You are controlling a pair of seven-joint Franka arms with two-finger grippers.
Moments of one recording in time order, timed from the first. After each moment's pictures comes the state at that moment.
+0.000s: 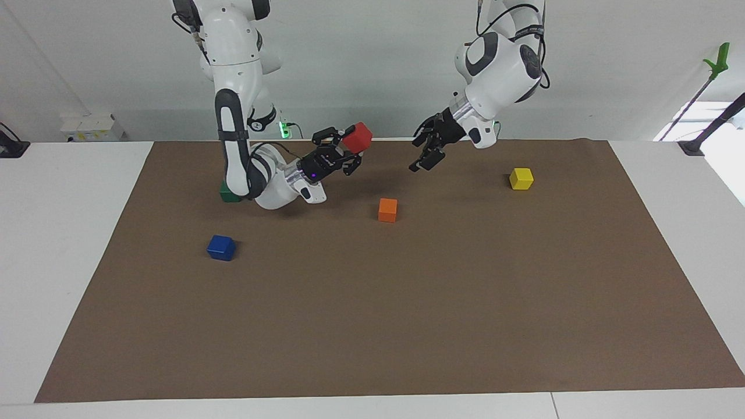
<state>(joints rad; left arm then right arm) -0.23 -0.25 -0.20 -2.25 -0.68 2.03 -1.35 0.34 0.32 -0.11 -2.40 2.02 1.01 -1.32</state>
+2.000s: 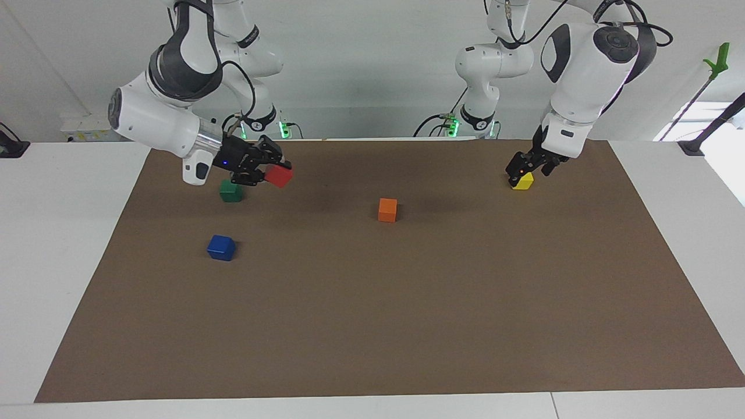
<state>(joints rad) 0.01 -0.07 -0.15 -1.86 -0.04 1.79 -0.34 0.07 -0.07 -0.12 -2.02 0.47 1.71 -0.46</state>
